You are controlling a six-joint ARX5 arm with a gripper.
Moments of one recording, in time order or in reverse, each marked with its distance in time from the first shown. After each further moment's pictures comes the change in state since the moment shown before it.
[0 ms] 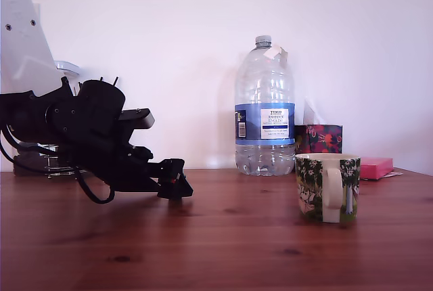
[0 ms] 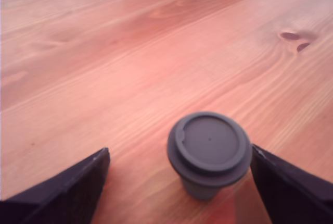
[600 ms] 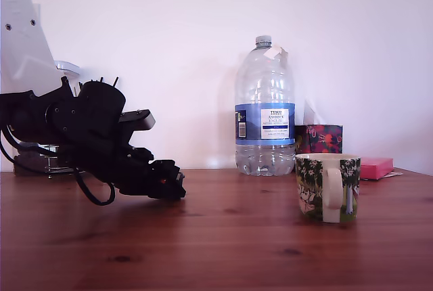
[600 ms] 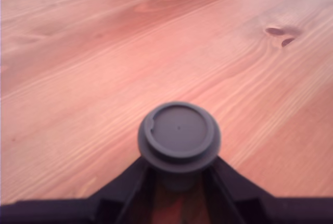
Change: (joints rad) arm 0.000 0.000 0.000 -0.024 0.044 -0.004
